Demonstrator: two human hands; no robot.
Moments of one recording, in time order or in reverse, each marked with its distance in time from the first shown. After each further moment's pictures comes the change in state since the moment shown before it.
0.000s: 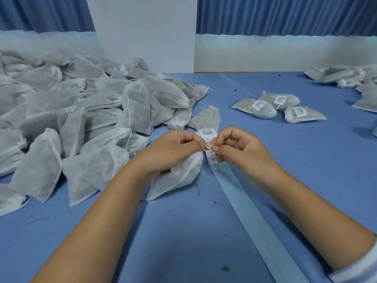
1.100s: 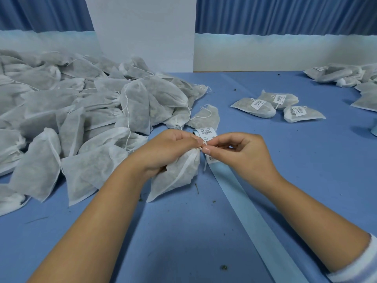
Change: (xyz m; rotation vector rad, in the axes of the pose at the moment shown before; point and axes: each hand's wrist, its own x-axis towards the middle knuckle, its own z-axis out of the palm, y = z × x) left_hand 0.003 -0.003 -0.002 -0.122 -0.025 -0.066; right_hand -0.006 0.000 0.007 -0.136 0.161 -0.088
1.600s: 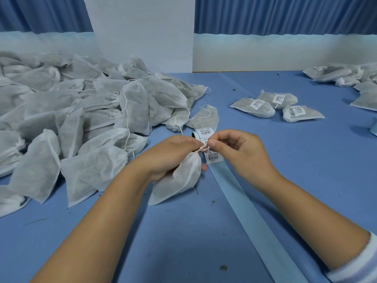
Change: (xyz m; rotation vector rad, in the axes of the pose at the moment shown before) left_hand -0.002 0.001 0.011 -0.236 -0.111 -0.110; right_hand 0.008 0.007 -0.002 -0.032 -0.025 -0.004
